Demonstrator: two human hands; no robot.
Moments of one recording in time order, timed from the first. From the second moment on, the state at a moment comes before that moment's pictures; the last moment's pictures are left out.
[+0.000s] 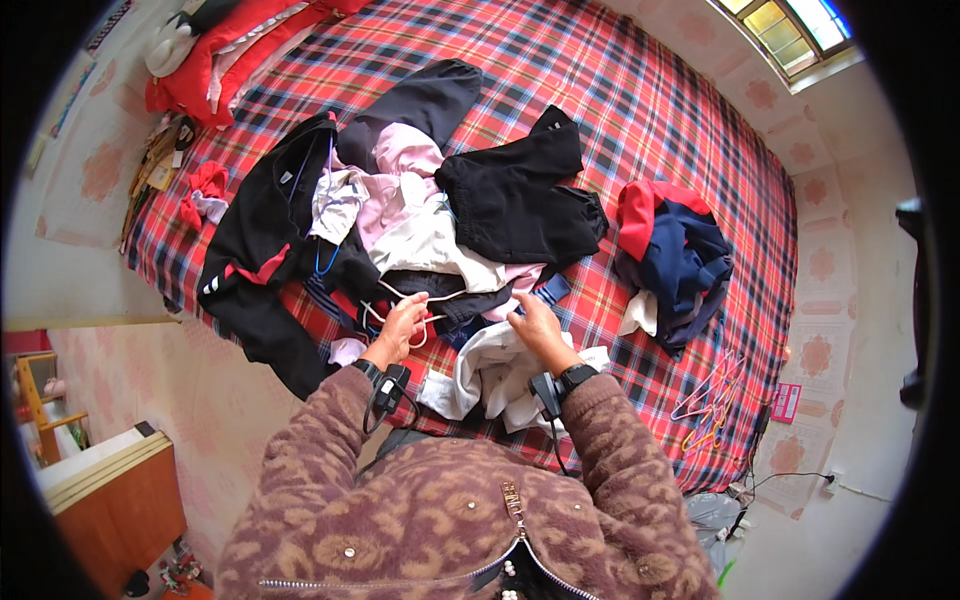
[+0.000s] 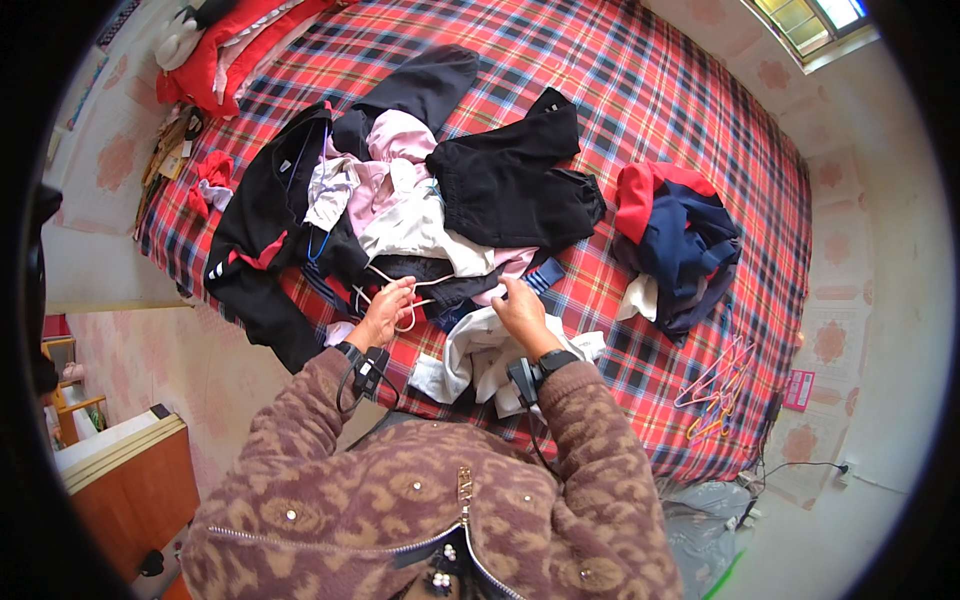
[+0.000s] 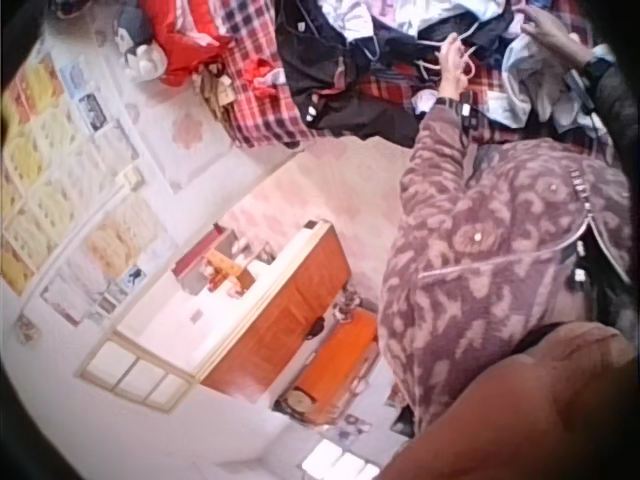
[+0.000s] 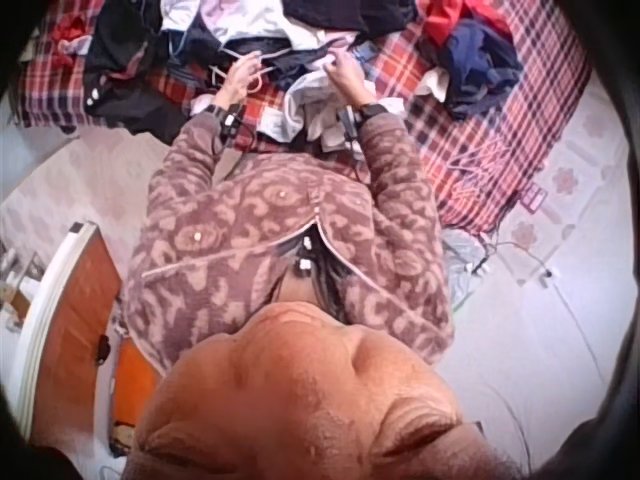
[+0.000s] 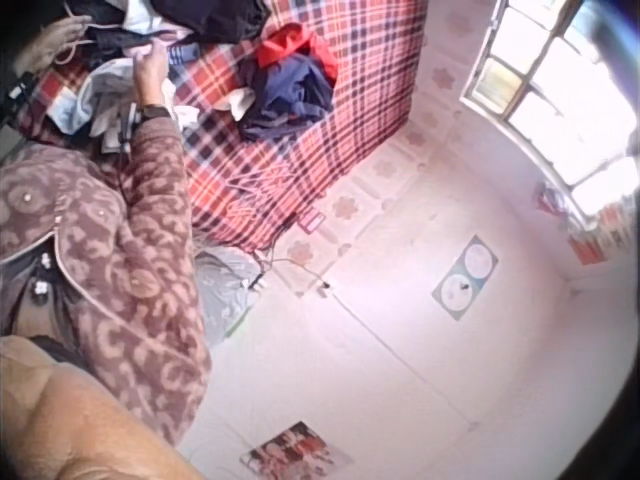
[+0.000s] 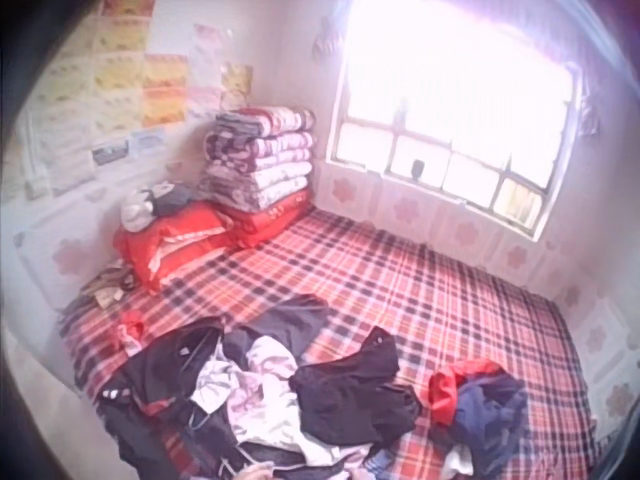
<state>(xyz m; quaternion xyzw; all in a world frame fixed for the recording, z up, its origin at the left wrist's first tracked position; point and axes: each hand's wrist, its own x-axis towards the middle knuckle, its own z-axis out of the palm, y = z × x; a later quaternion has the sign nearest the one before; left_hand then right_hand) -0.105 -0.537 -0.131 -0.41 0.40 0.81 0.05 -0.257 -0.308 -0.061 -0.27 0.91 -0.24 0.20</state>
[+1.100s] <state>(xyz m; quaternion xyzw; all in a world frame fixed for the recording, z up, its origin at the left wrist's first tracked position) -0.128 -0.506 -0.039 -0.28 0.33 0.90 0.07 -0.315 -0.222 0.043 -0.25 0.92 -0.30 0.01</state>
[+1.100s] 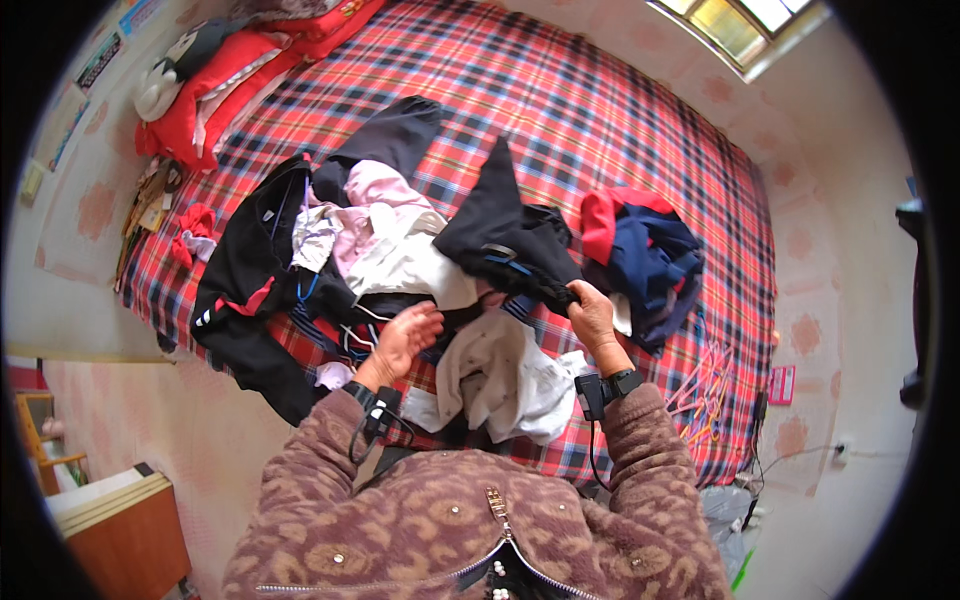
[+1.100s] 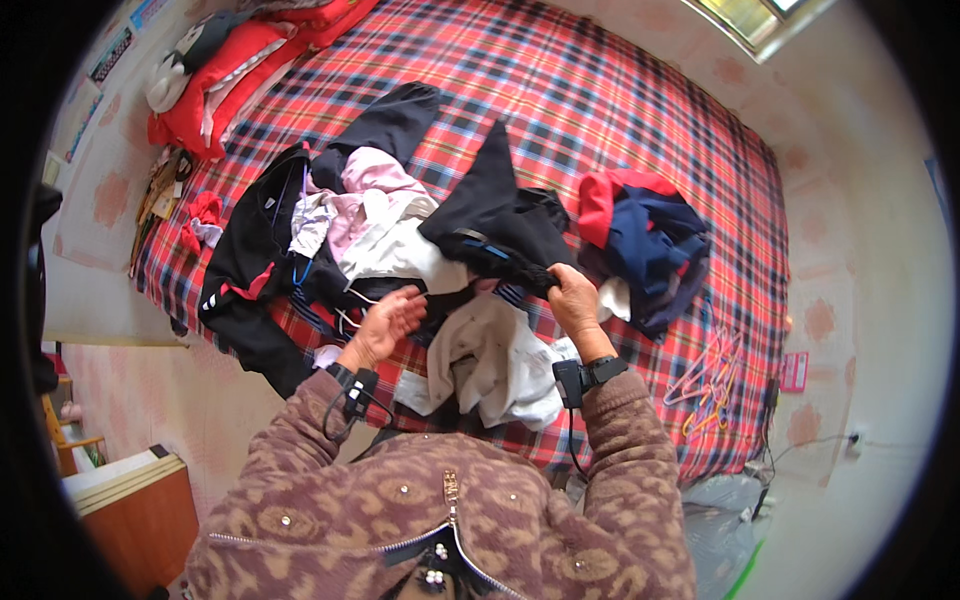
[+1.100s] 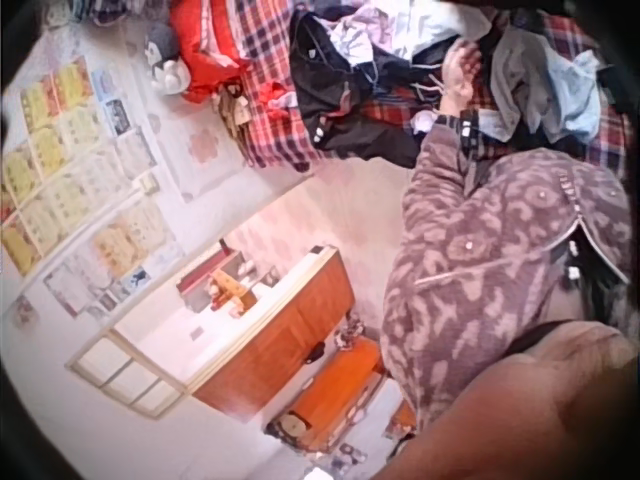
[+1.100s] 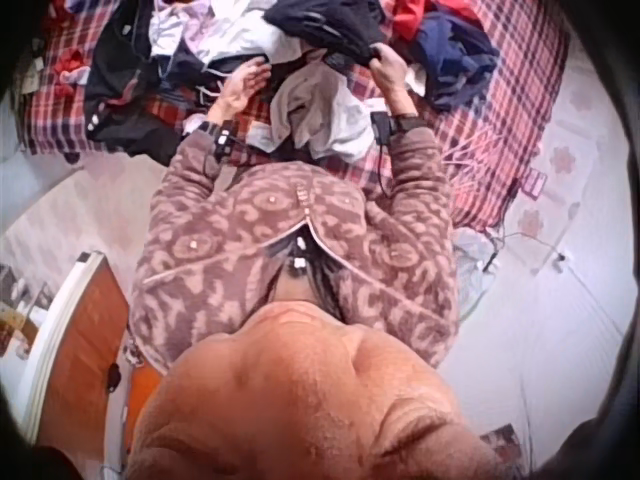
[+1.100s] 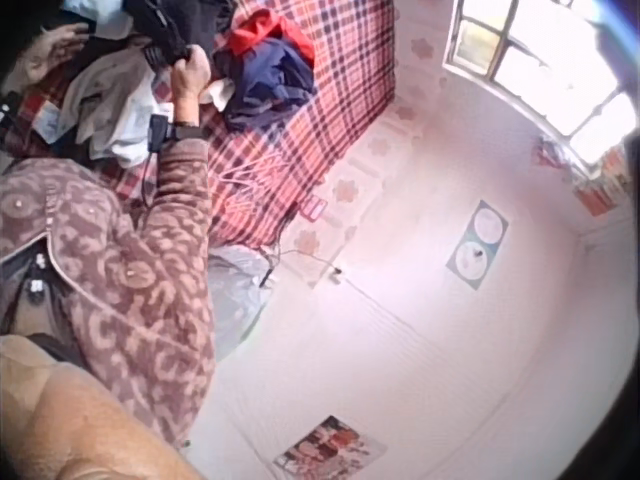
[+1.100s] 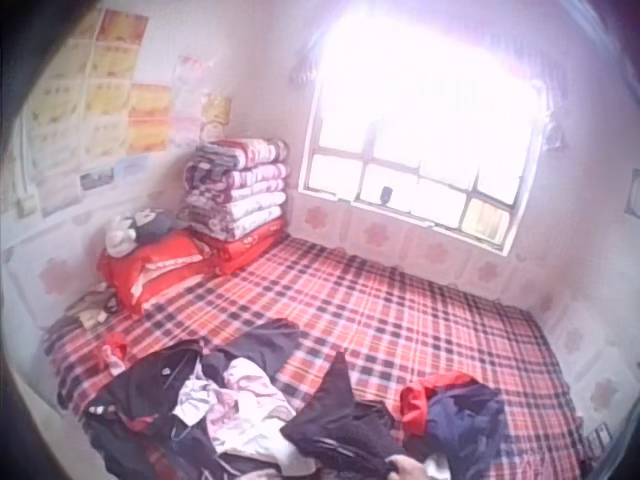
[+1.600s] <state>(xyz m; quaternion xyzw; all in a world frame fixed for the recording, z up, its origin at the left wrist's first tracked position) -0.084 -0.346 0.147 0.03 0.70 0.71 0.08 -0.233 -0.071 0.158 -0.42 0.84 -0.34 -0.02</state>
